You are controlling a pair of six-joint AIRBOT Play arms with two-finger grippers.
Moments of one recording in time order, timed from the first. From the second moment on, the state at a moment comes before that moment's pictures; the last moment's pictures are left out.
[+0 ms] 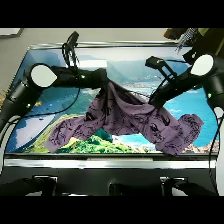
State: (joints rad) left arm -0.54 -1.40 1.64 1.09 -0.93 -1.85; right arm 0.12 -1.32 1.54 -1.20 1.54 0.85
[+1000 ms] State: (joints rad) left arm -0.62 -1.42 1.71 1.10 -1.18 -1.64; right arm 0.12 -1.30 1.54 -1.03 1.47 0.71
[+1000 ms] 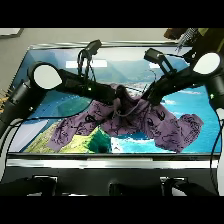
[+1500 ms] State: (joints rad) left arm -0.53 -1.42 1.71 1.11 -1.19 -1.60; right arm 0.12 -1.22 1.55 -1.01 1.49 0.65
